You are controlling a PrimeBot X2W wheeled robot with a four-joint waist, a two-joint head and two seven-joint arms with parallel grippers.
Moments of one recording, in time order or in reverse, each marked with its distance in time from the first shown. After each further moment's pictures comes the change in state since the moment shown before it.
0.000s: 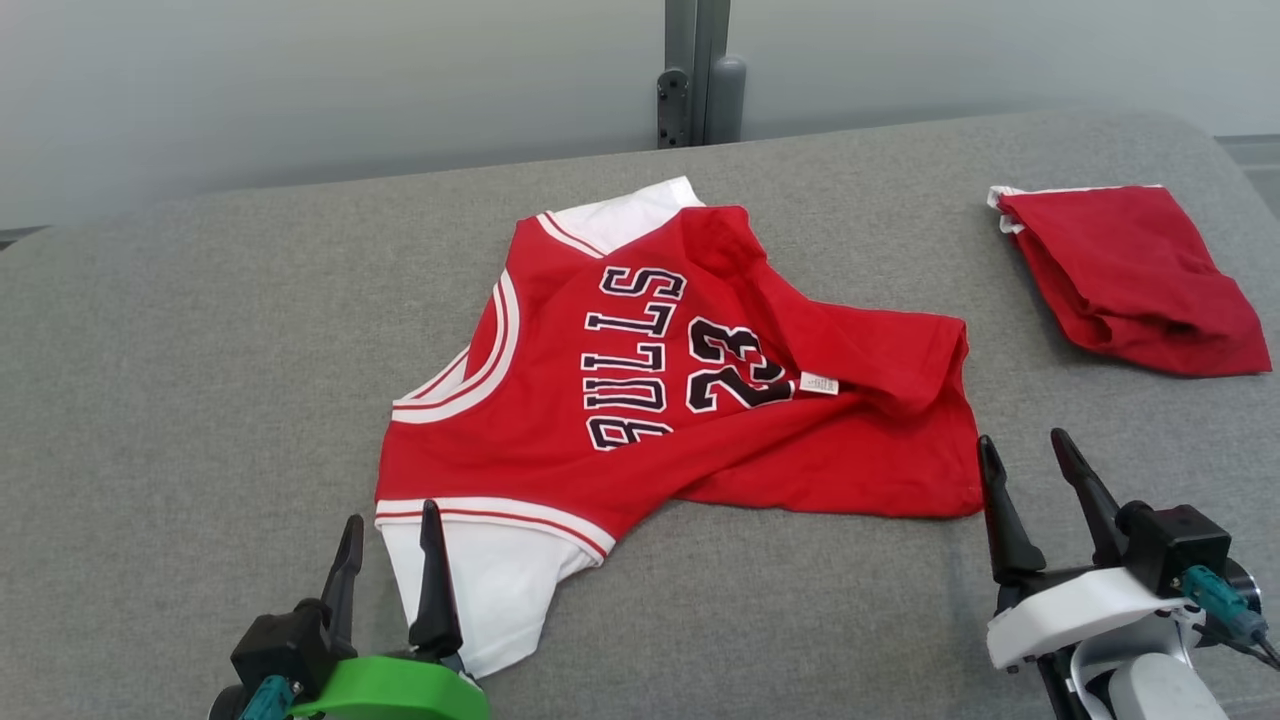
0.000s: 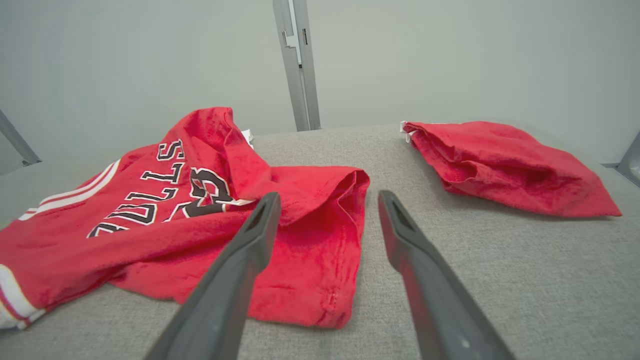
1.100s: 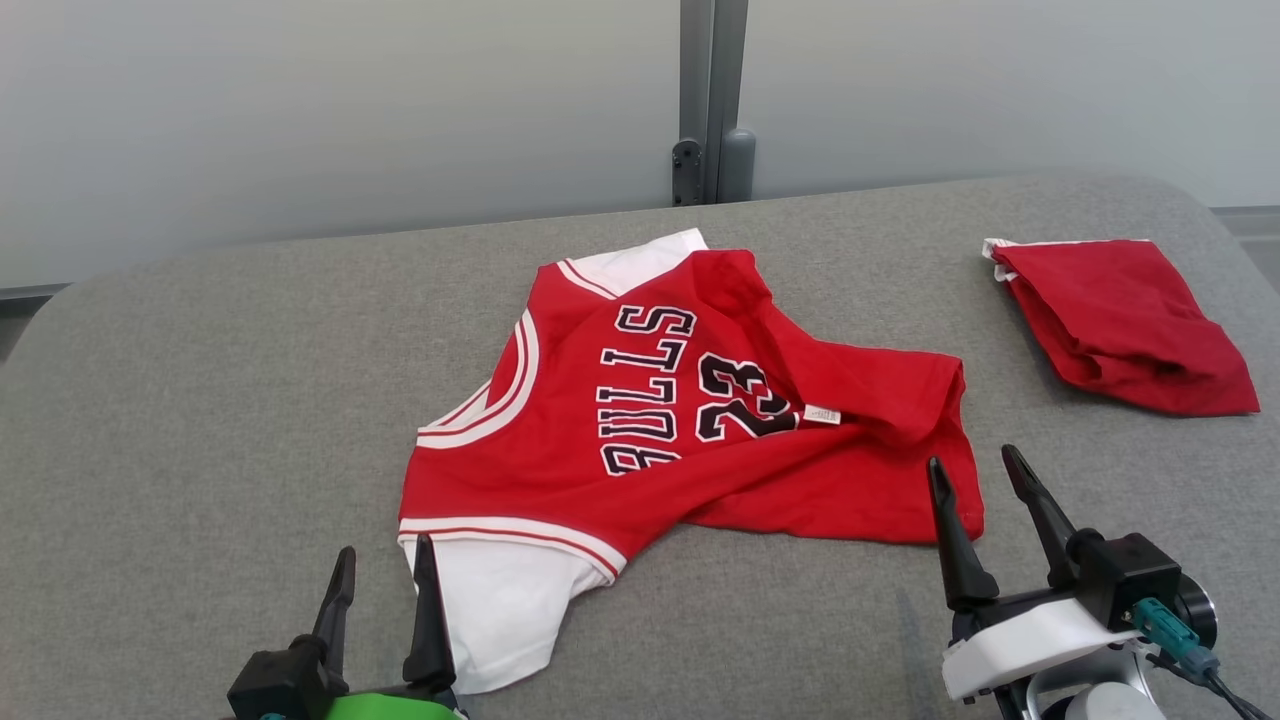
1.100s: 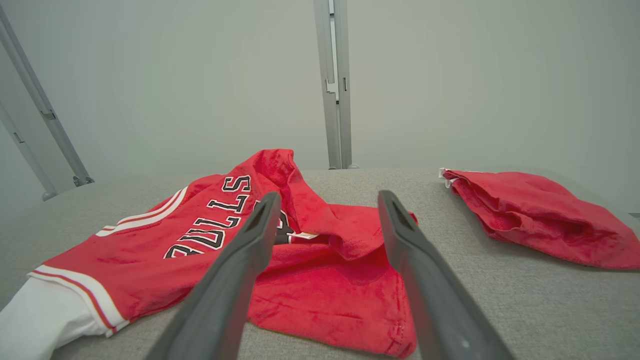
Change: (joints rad) left arm 0.076 -0.019 0.049 -0.030 0.072 -0.035 0.000; right arm 0.065 0.083 0.030 -0.100 -0.095 0.000 0.000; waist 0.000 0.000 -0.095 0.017
